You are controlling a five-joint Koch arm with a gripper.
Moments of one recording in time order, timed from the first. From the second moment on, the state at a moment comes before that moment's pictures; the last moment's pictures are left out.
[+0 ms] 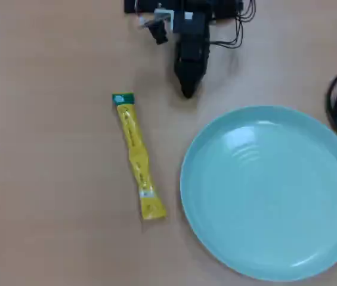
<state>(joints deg) 98.6 130.2 178.8 -0.5 9.3</state>
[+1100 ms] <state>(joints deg) 87.6 130.2 176.0 3.0 -1.4</state>
